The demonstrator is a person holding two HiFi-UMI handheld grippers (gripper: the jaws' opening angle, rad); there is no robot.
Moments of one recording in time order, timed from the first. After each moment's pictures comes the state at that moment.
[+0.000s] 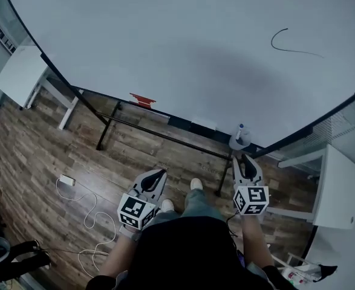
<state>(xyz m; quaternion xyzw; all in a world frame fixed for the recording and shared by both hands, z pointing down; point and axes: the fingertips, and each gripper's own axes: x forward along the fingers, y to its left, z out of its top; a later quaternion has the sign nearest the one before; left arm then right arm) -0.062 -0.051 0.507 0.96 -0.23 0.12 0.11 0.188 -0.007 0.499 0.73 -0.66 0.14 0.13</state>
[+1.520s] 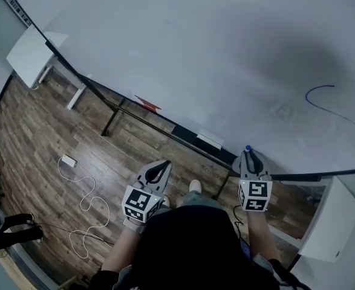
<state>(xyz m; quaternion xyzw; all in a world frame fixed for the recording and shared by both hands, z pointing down) -0.001 -0.141 0.513 0.93 -0.30 0.13 0.13 0.257 -0.127 0.510 0.67 -0.68 0.12 0.26</state>
